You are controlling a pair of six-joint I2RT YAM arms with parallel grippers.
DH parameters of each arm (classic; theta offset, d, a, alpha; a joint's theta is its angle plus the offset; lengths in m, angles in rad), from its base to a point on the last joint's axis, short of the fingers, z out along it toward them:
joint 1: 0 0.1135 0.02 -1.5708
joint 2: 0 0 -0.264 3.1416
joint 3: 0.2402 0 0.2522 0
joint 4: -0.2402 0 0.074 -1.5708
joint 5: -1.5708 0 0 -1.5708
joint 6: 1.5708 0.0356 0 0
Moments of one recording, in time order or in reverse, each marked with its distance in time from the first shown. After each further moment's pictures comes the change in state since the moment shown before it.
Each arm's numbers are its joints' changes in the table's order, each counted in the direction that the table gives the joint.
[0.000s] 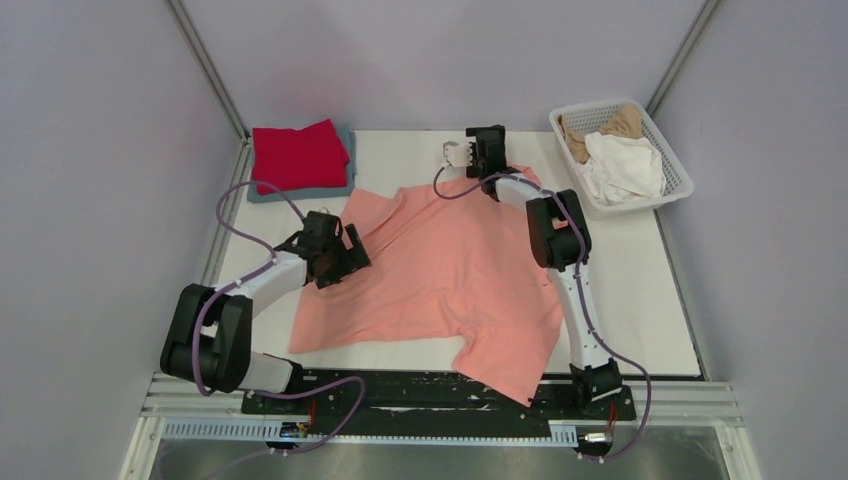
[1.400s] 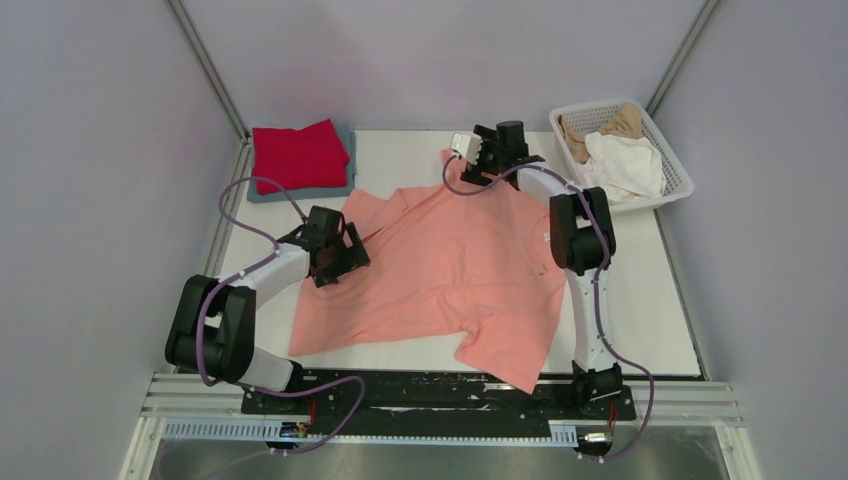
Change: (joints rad) left arm -0.004 0.053 0.066 -0.081 0.045 -0.006; right arm -0.073 -0.202 -0.108 -0.251 0.661 0.393
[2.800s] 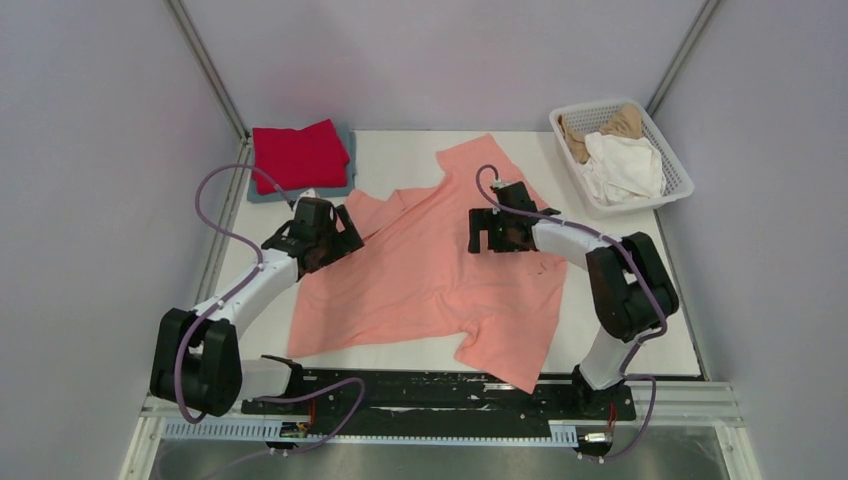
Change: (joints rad) left arm -0.003 -0.183 0.022 -0.015 0.081 0.003; right arm 0.150 -0.626 -0.776 -0.158 -0.293 1.391
